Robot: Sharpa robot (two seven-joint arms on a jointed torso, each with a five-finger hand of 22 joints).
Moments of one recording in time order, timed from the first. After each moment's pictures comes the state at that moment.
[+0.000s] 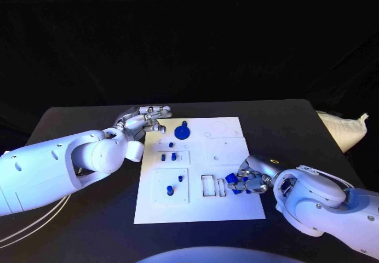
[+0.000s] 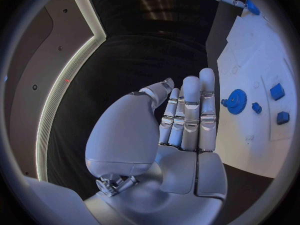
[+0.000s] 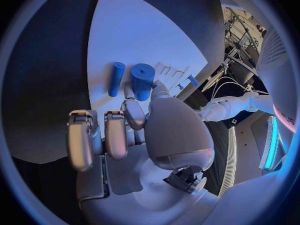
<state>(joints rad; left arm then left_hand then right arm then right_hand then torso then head) 1.14 -0.93 -0.01 1.60 0.10 -0.26 0.31 1.37 -0.13 0.49 0.01 0.06 1.03 0.20 0.08 0.07 1.08 0.12 0.16 0.07 1.22 0.03 0.98 0.49 0.17 1.18 0.13 0.55 0.94 0.92 -1.03 0.03 1.93 -1.56 -0.25 -0.60 1.28 -0.03 -0.14 0.29 0.32 1.06 0.09 0.22 0.16 1.39 0.02 1.16 1.18 1.47 -0.05 1.47 1.31 0.05 1.47 0.05 1.50 1.31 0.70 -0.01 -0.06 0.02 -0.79</state>
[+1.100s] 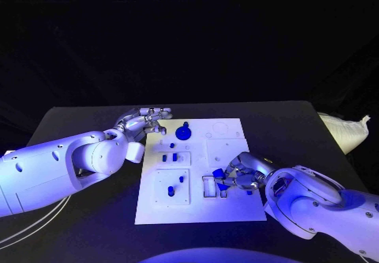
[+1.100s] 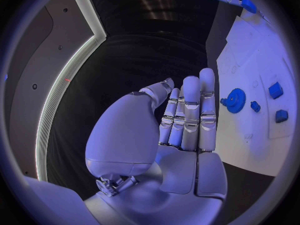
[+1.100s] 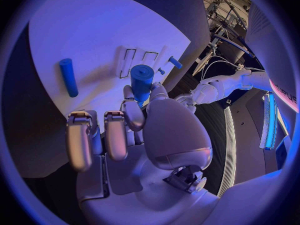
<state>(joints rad) 1.14 -0.93 -0.01 1.60 0.10 -0.26 0.31 1.37 -0.13 0.49 0.01 0.06 1.03 0.20 0.08 0.07 1.08 0.12 0.16 0.07 1.22 0.03 0.98 0.48 0.17 1.18 0.13 0.55 0.94 0.93 -1.00 0.04 1.99 -1.42 -0.37 -0.59 1.27 0.05 -0.17 0.29 0.42 1.08 0.08 0.27 0.20 1.40 0.01 1.17 1.22 1.47 -0.06 1.47 1.31 0.03 1.47 0.05 1.51 1.31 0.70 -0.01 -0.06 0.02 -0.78</state>
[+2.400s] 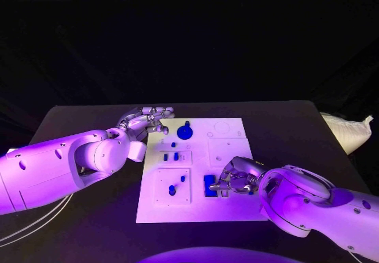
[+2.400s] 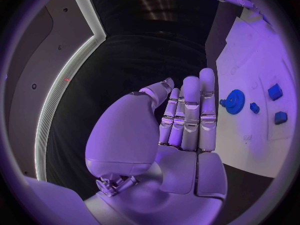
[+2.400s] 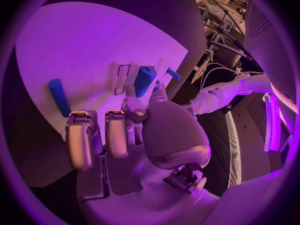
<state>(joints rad) 1.14 -0.93 -0.01 1.60 0.10 -0.26 0.30 1.37 -0.13 0.49 0.00 0.06 1.03 0.20 0.08 0.07 1.08 0.12 0.16 0.07 1.22 0.03 0.98 0.48 0.17 1.18 0.13 0.55 0.94 0.93 -0.94 0.04 1.95 -1.39 -0.26 -0.61 1.25 0.05 -0.27 0.25 0.11 1.07 0.07 0.29 0.30 1.38 -0.01 1.04 1.16 1.47 -0.06 1.46 1.31 0.04 1.46 0.04 1.51 1.31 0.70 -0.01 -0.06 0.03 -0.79</state>
